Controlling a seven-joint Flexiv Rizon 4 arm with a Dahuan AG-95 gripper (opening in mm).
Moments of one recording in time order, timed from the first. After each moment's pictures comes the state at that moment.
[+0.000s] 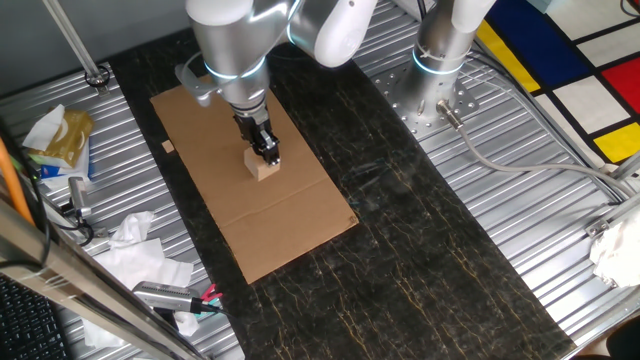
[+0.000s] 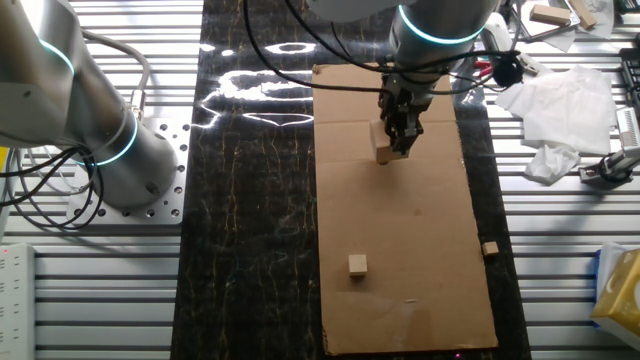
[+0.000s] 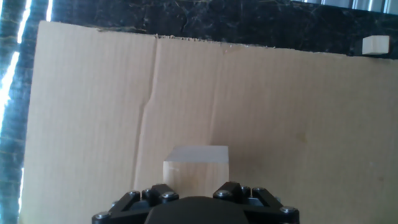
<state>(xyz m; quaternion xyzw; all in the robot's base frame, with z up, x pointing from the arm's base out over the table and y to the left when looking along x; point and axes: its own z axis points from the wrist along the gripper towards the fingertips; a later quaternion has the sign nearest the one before) 0.484 0.028 0.103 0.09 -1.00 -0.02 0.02</state>
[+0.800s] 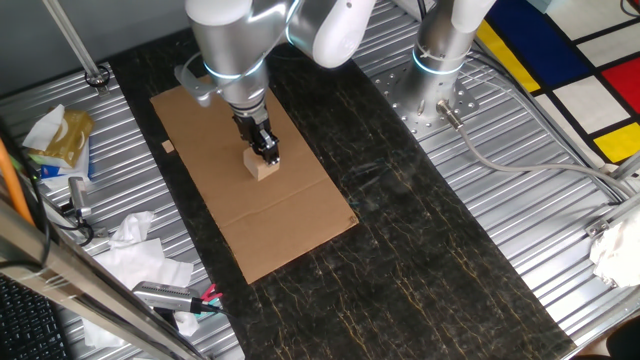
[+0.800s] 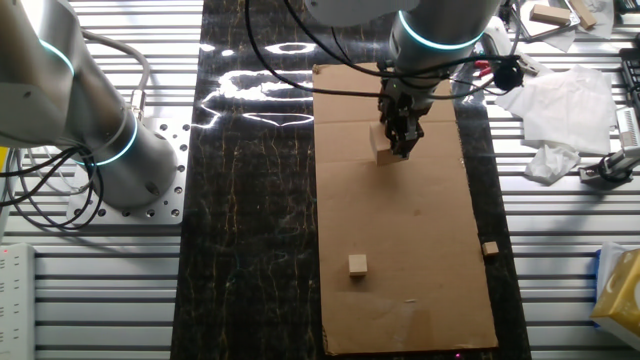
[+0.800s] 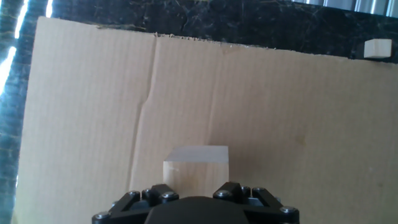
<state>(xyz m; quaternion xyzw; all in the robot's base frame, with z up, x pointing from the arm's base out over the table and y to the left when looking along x) 0.484 0.024 0.098 0.10 -0.99 -0.02 0.02</state>
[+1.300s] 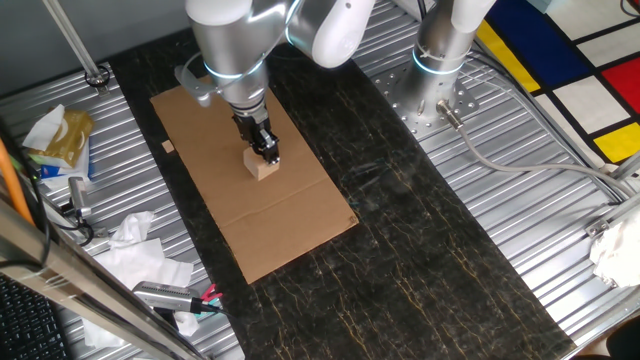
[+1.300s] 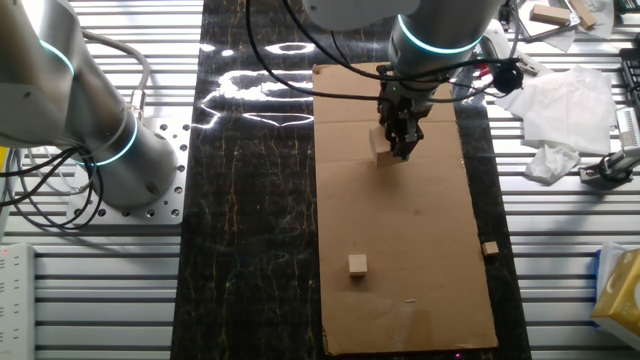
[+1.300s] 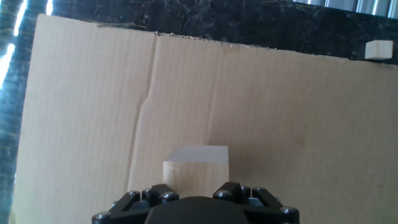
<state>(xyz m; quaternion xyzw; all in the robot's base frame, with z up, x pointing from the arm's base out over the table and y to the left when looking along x) 0.484 0.022 0.094 0.11 -0.99 -0.02 0.02</state>
